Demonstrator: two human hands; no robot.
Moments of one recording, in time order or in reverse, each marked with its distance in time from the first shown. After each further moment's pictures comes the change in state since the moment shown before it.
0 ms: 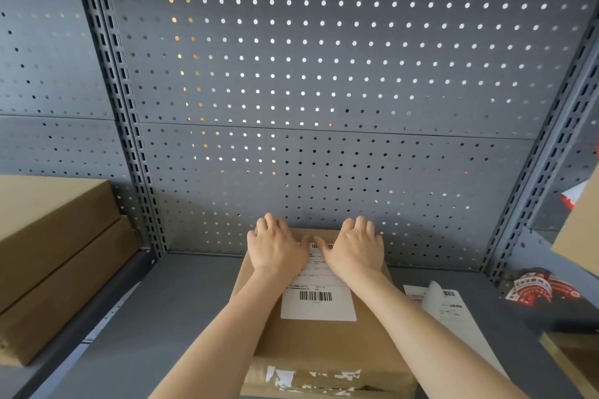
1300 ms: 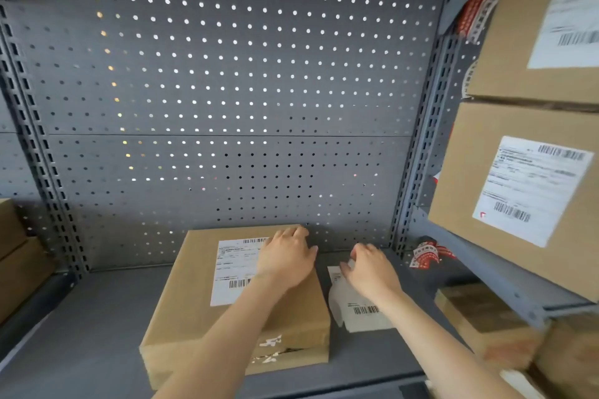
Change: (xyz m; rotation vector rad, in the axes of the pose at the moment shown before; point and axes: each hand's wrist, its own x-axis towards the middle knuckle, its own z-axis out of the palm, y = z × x) left_hand -0.064 0.099 -0.016 -0.329 -0.154 0.457; right_hand -0.068 0.146 -0.035 0.101 -0.103 0.162
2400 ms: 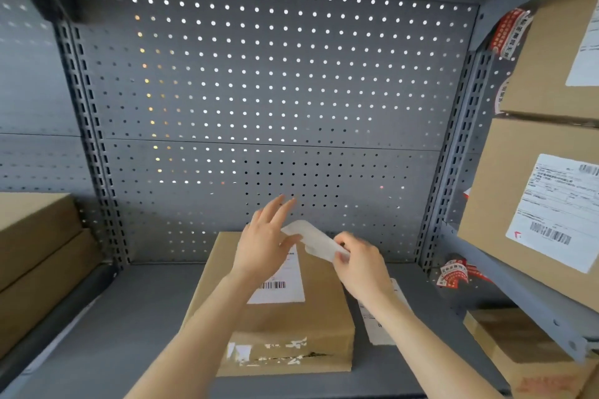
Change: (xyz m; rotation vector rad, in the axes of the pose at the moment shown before) left_hand -0.018 -0.061 -0.052 -0.071 0.345 0.080; right_hand -0.017 -0.068 -0.021 0.241 0.146 -0.250
